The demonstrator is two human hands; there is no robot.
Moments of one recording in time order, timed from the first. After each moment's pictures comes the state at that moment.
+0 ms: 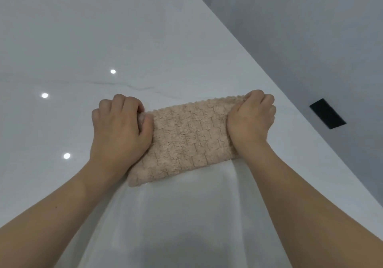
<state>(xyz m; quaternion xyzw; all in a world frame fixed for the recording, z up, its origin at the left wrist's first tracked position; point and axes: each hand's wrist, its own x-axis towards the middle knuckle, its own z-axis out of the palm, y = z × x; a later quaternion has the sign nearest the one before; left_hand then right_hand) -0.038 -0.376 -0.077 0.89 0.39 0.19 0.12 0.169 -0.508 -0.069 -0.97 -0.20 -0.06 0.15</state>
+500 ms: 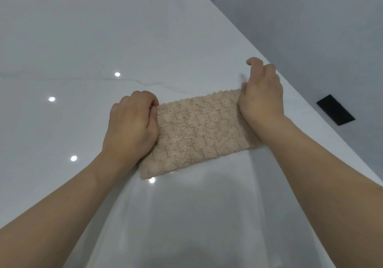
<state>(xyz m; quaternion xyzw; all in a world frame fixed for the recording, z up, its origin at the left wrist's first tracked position) -0.039 -0.370 -0.076 0.89 0.35 0.18 0.22 0.188 -0.499 -0.049 -0.92 -0.36 -0.06 0.15</state>
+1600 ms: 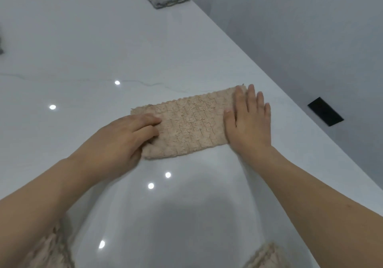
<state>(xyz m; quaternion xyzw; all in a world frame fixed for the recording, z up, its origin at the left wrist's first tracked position) -0.105 -0.368 -0.061 0.99 0.07 0.05 0.14 0.137 -0.553 -0.073 -0.93 -0.37 0.01 0.09</state>
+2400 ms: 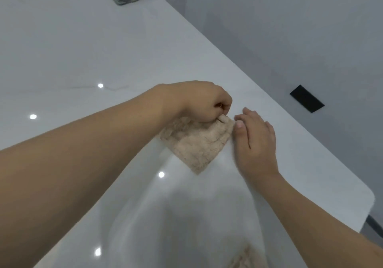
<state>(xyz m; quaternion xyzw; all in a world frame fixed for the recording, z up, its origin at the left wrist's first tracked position) 0.117 -0.434 0.004 0.96 -0.04 -0.14 0.23 0.145 -0.634 -0.075 -0.91 -0.30 0.02 0.29</state>
